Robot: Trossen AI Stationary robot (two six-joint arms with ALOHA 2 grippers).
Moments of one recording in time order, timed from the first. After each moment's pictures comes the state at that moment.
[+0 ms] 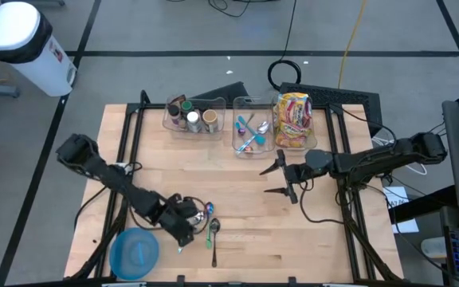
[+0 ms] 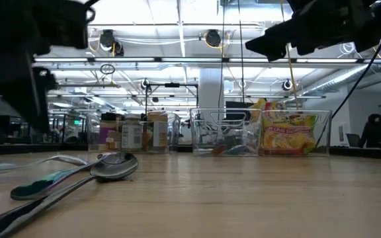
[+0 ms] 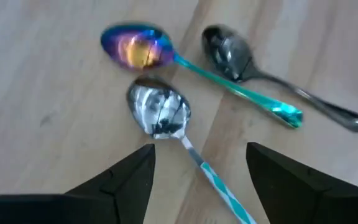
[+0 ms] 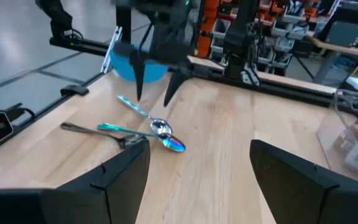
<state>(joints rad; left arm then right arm) -0.58 1.57 0.86 -0.39 -0.22 -0.96 0.07 1.08 0.44 0.47 -0.16 -0.16</state>
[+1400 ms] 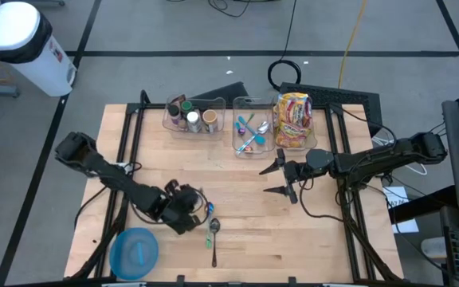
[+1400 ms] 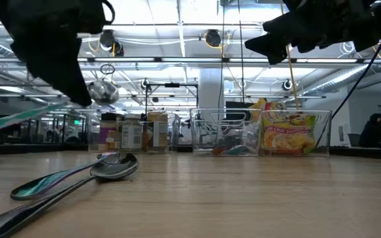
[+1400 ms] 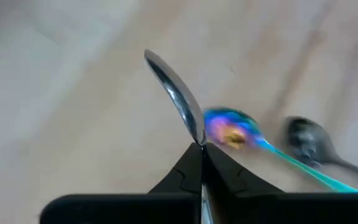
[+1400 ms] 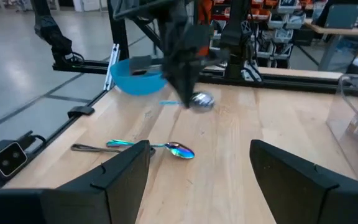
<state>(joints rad) -0.54 1.53 0.93 -0.59 -0.52 -1.01 0.07 1.08 0.44 0.50 -0.15 -0.01</state>
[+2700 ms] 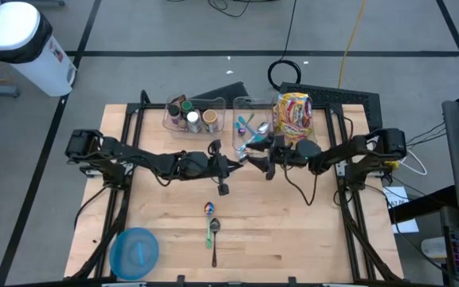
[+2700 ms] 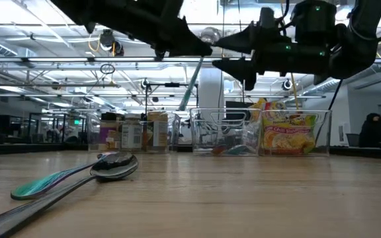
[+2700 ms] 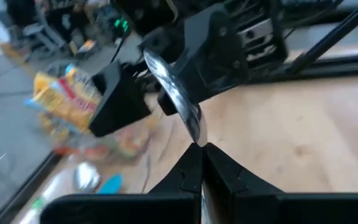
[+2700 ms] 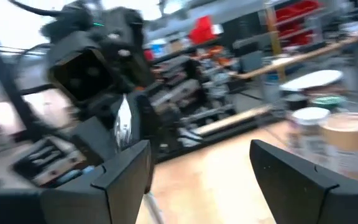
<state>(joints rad) -0.07 1.60 0.89 0.46 -0.28 0.13 -0.14 1.57 0.44 1.31 -0.08 0.35</state>
